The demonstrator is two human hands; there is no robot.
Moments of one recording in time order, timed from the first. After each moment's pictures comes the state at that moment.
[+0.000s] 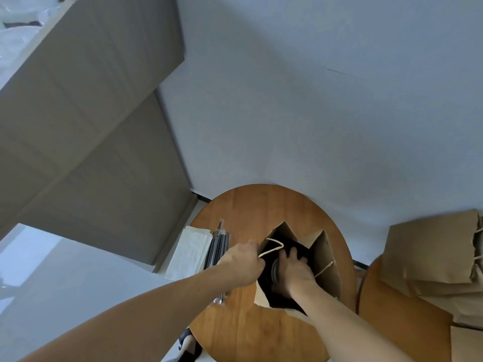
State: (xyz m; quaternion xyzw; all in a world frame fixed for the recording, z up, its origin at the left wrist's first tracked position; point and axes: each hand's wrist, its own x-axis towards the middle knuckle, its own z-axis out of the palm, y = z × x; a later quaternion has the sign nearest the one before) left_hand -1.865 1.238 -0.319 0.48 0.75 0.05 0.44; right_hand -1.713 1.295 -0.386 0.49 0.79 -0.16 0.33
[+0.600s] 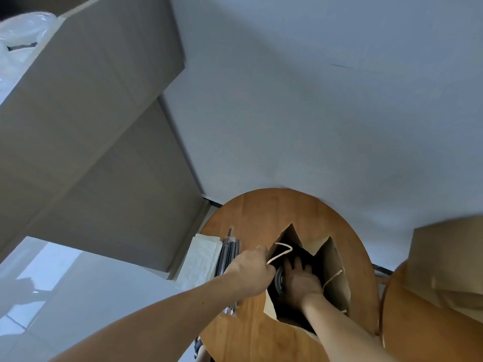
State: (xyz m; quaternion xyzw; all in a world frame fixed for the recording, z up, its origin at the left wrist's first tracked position) left_hand -1.867 1.244 -0.324 0.48 0.76 0.06 0.43; right_hand -1.713 1.294 -0.434 0.47 0.82 -0.14 0.30
